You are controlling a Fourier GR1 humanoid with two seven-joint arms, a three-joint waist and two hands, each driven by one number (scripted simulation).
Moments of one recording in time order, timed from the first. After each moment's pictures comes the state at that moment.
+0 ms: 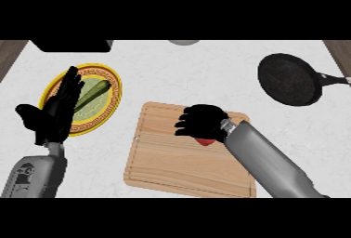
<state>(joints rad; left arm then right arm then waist) -0.24 0.21 0.06 -1.44 0.04 0.09 0.06 -0.70 -0.20 0.62 -1.12 1.41 0.44 -0.62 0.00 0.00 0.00</state>
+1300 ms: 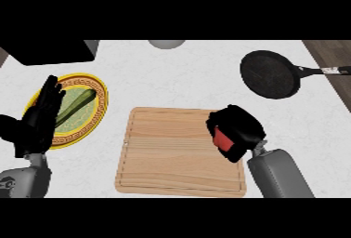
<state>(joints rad) -0.16 0.23 0.14 -1.48 0.04 0.08 0.07 -0.32 -0.08 0.21 -1.38 1.29 0.30 -0.33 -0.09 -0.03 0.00</state>
